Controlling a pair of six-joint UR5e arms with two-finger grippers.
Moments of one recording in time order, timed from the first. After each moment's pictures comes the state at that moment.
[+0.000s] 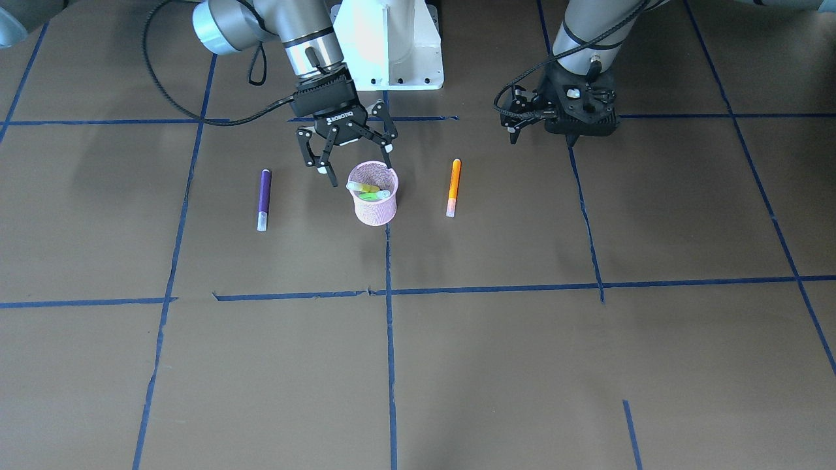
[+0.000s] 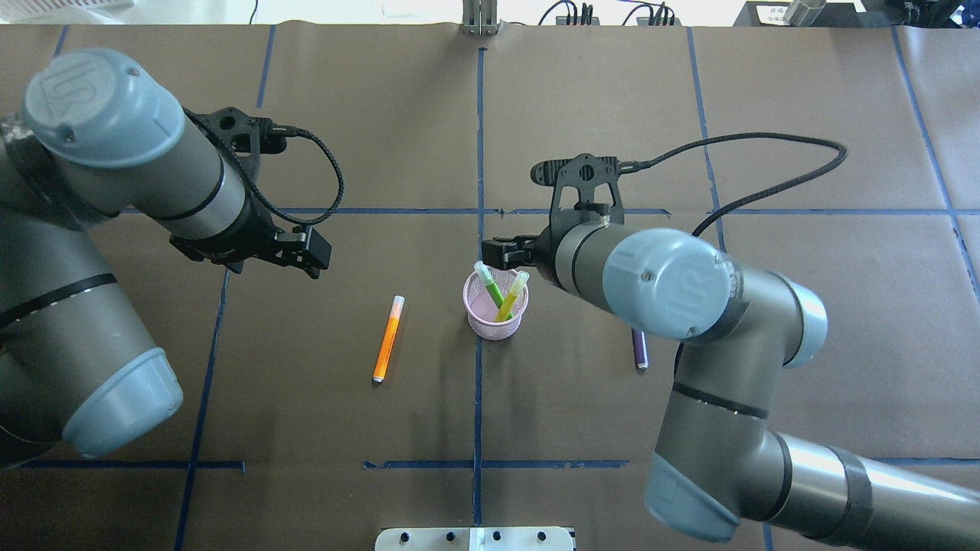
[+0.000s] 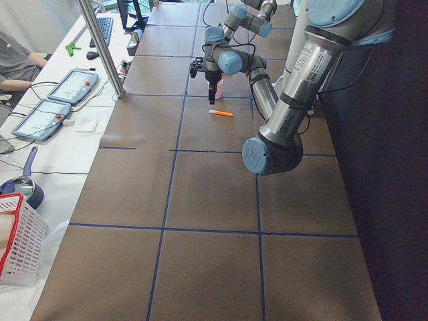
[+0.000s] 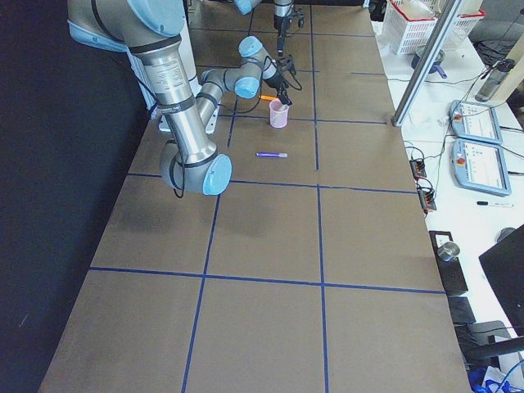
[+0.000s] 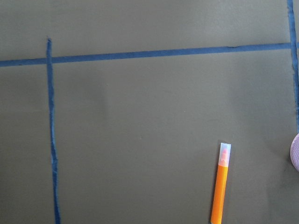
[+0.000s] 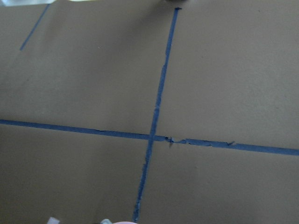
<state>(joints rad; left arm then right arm) -0.68 -2.05 -2.06 -1.32 -1.99 -1.00 0.49 -1.05 1.94 -1.38 1.53 1.16</state>
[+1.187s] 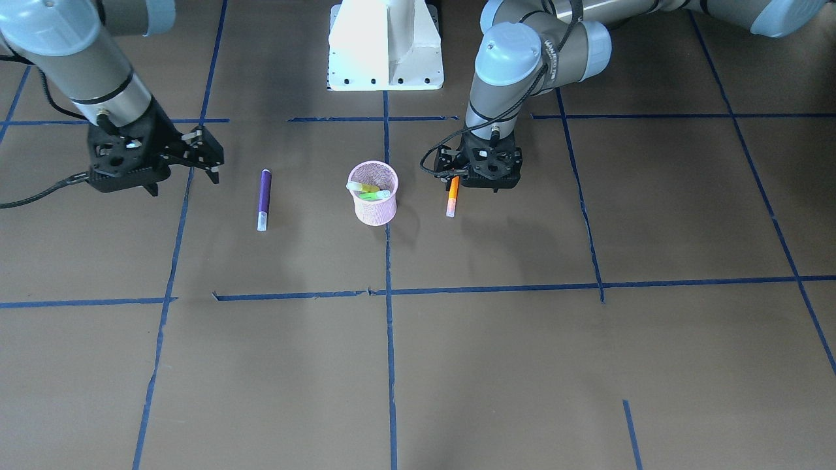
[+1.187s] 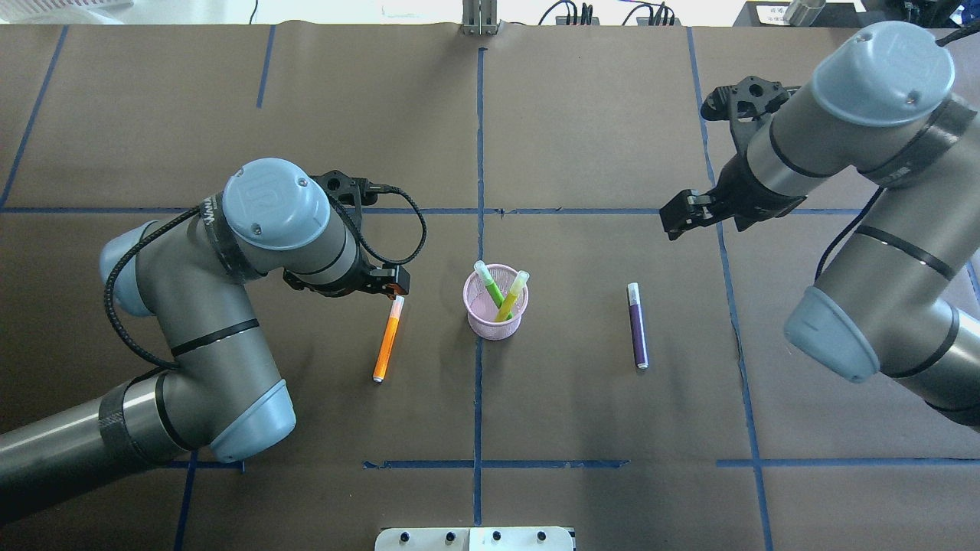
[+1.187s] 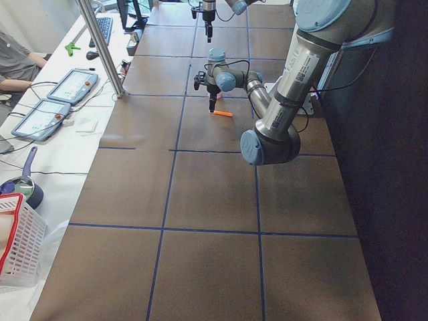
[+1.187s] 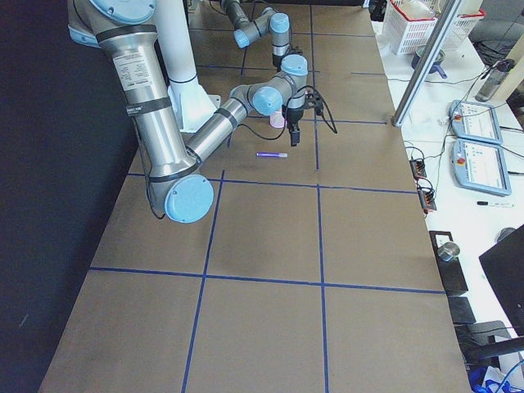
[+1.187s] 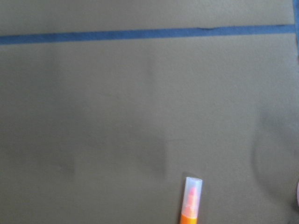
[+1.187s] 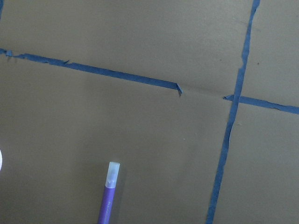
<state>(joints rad) -0.53 -2.15 -1.73 -1.62 -1.87 -1.16 0.87 -1.27 2.00 -1.65 2.13 0.71</state>
